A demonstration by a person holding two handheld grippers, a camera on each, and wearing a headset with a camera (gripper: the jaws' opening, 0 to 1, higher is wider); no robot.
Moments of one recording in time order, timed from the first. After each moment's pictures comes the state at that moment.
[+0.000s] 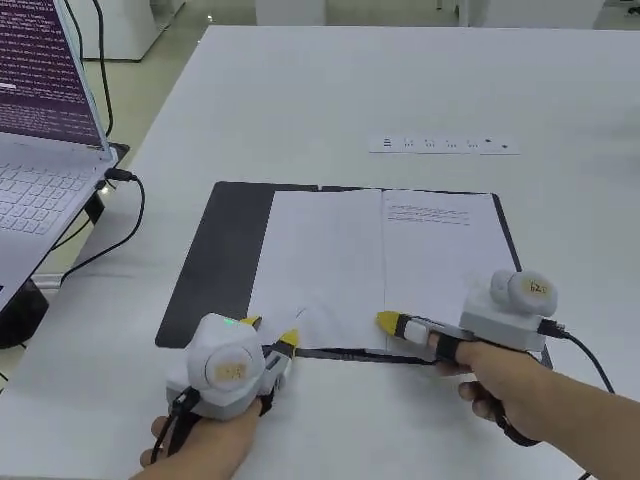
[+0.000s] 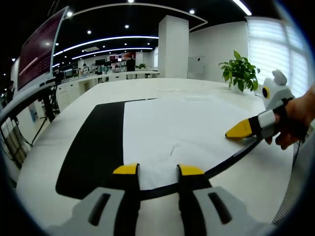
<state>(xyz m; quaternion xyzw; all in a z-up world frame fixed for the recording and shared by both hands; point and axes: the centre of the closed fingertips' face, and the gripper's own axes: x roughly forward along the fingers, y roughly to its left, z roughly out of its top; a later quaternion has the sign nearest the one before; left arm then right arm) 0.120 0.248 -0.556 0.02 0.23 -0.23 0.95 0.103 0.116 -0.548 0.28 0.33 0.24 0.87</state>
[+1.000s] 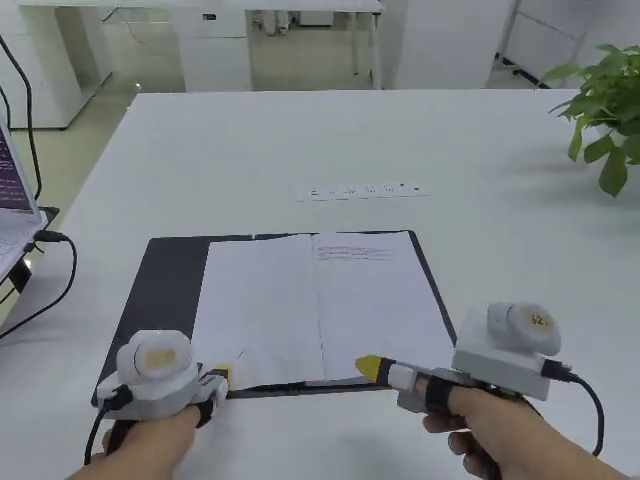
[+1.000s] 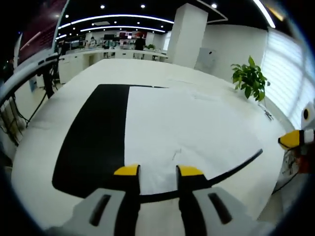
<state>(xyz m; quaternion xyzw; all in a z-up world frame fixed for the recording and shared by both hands) 0.125 0.246 -0.549 -0.07 0.36 -0.22 0.91 0.032 0.077 -0.458 0.33 0.29 0.17 0.88</state>
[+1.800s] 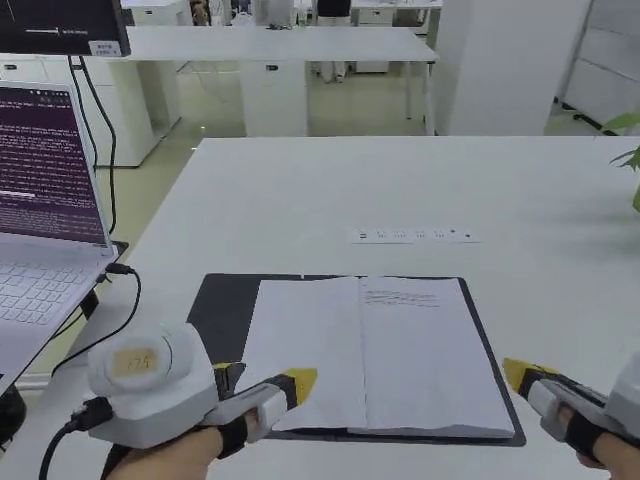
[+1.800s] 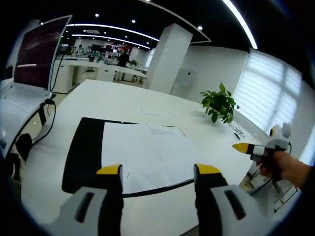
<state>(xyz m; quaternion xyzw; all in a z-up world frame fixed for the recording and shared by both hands) 0.065 0.225 -0.403 -0.11 0.25 -0.30 0.91 0.023 -0.018 -0.401 0.16 0.20 0.04 0.96</state>
